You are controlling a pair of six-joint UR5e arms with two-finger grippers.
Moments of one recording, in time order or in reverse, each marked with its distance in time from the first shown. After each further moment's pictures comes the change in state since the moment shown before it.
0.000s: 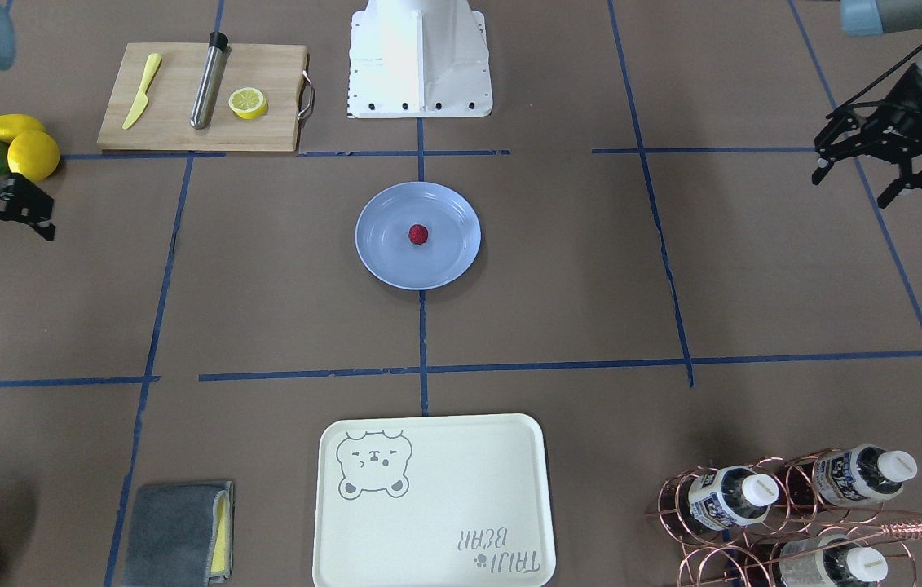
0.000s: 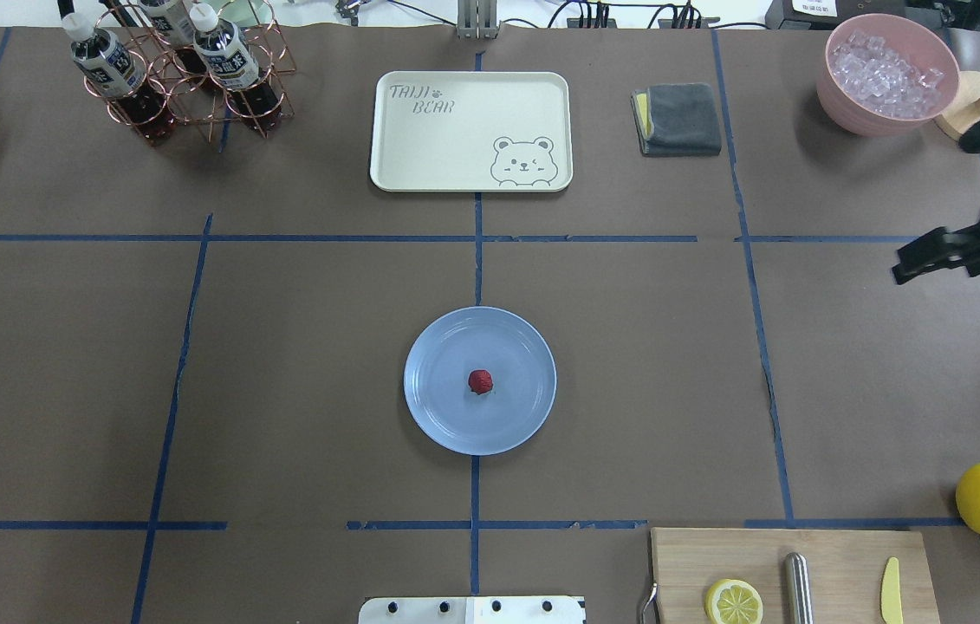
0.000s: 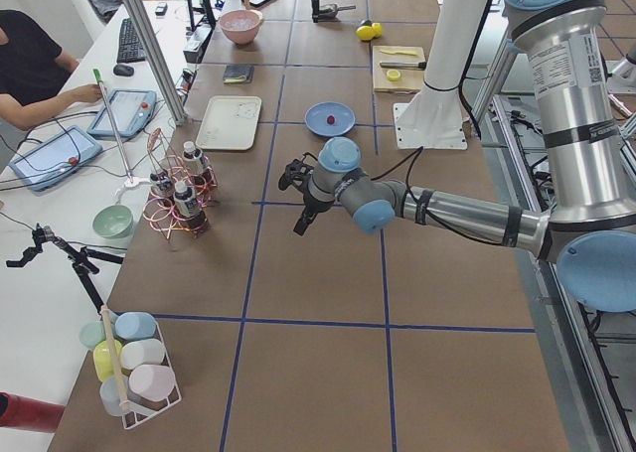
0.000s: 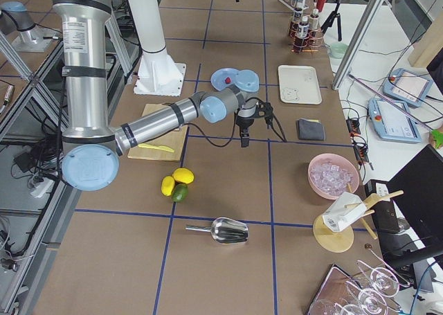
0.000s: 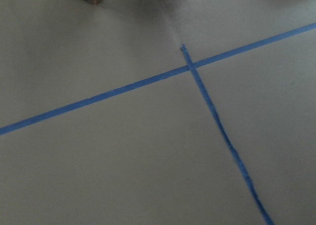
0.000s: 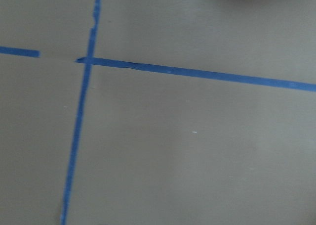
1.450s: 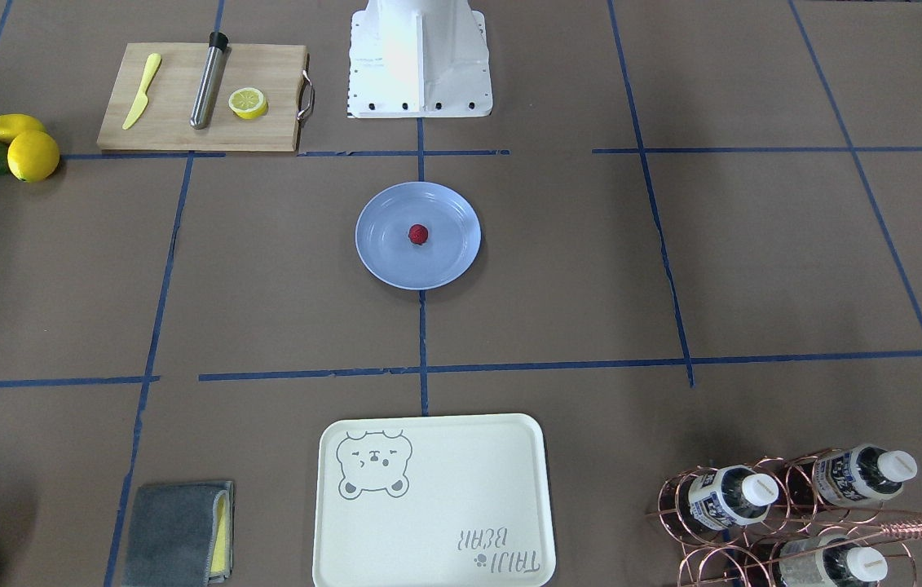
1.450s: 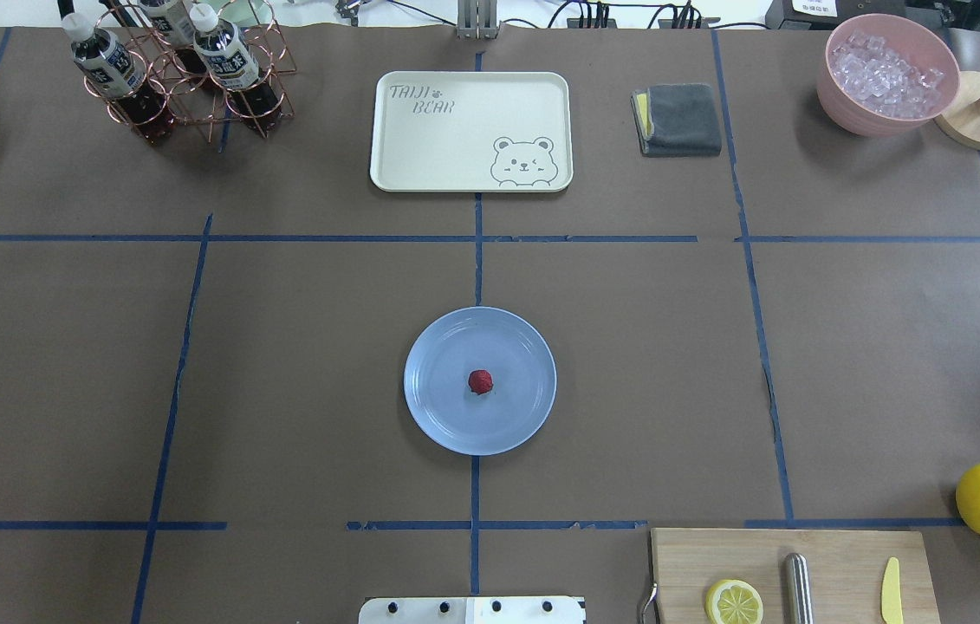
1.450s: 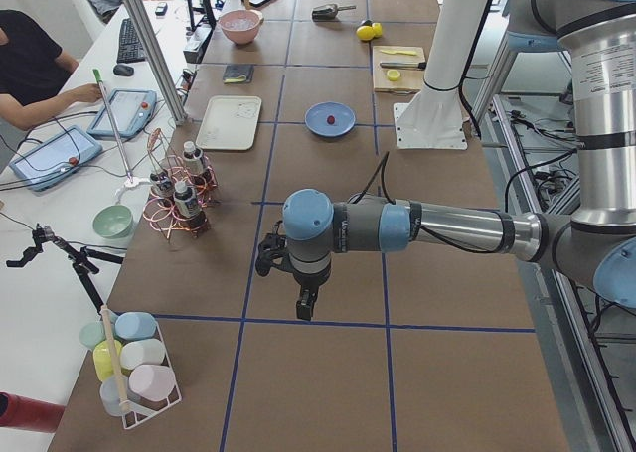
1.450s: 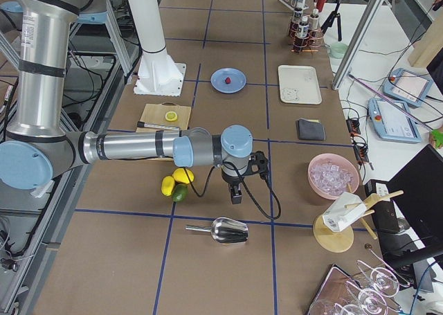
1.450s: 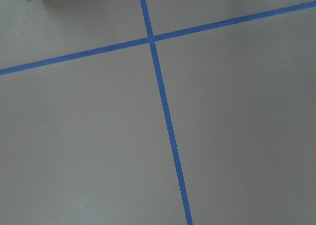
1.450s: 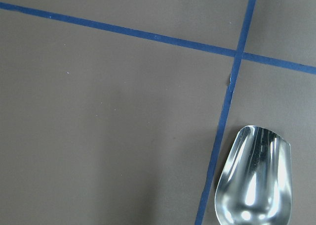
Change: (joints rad) left arm -0.434 -0.097 0.100 0.775 -0.143 0.538; right arm 0.332 -0.125 -0.114 -0.128 0.129 -0.557
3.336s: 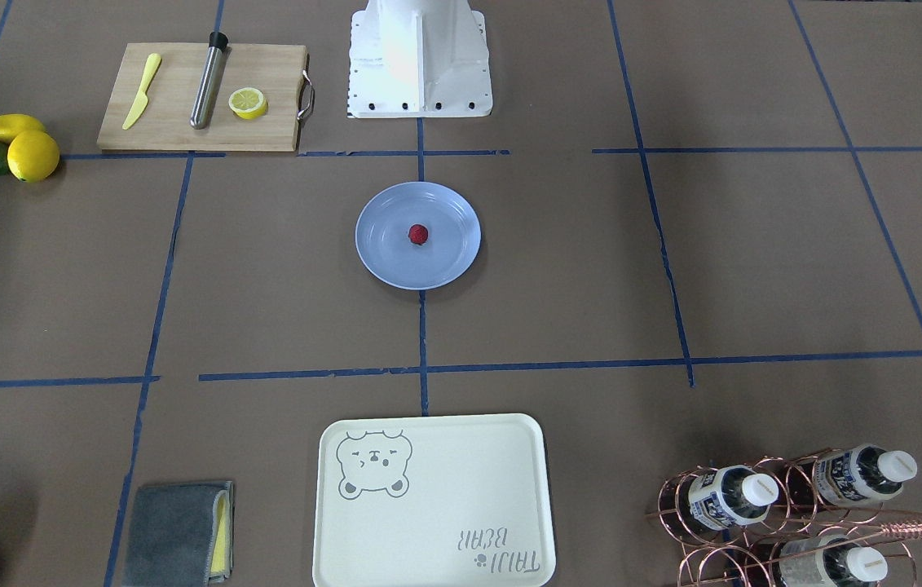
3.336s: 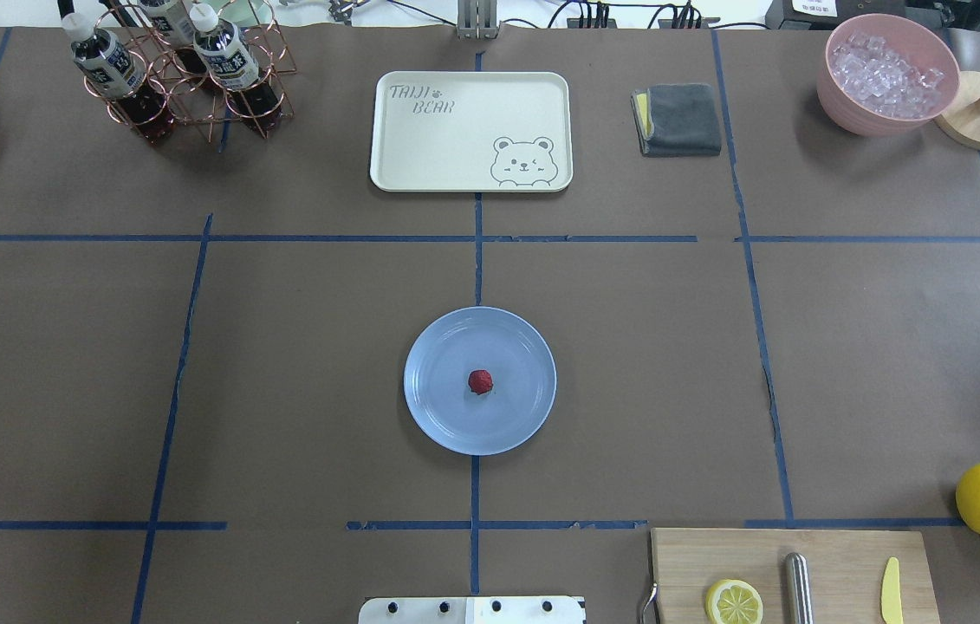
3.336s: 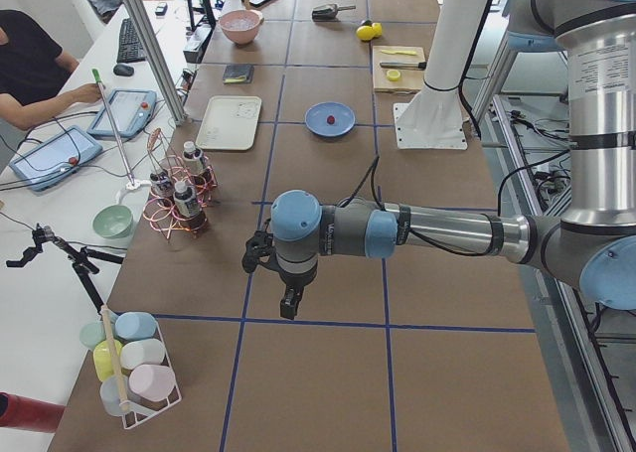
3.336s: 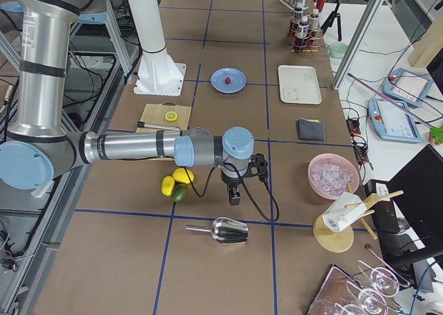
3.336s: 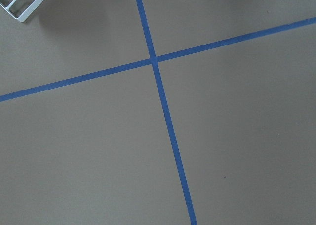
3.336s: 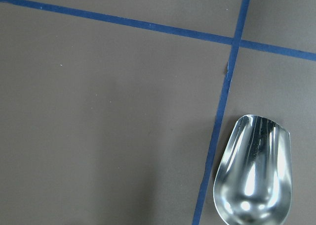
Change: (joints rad) left arm 0.004 -0.045 0.046 -0.068 -0.002 -0.005; right arm -0.004 -0.009 -0.004 -0.011 0.000 0.000
